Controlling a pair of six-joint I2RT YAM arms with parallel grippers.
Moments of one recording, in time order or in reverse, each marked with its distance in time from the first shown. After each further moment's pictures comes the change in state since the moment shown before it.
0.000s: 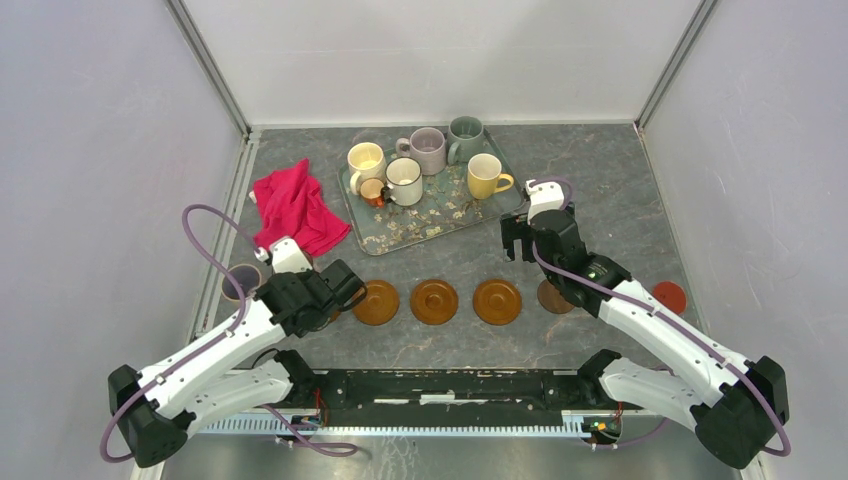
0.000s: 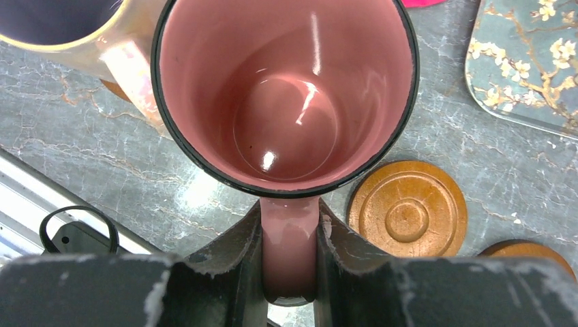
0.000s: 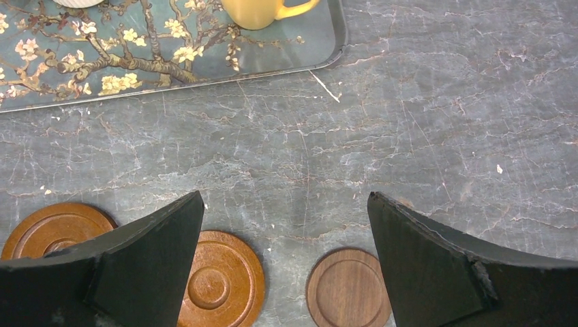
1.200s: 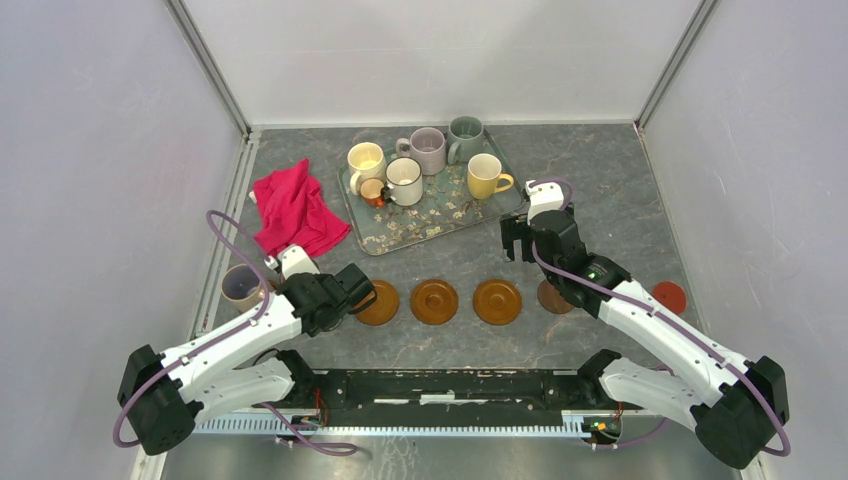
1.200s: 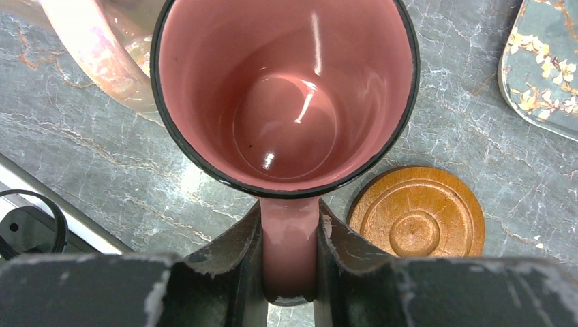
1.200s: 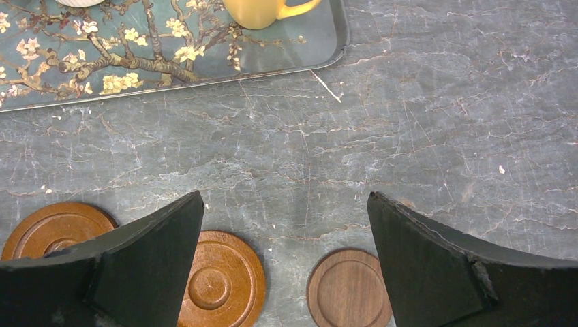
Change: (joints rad) left arm 0.000 0.095 -0.100 0.094 0.021 -0.124; right arm 0.000 -0.001 -0.006 0.009 -0.003 -0.001
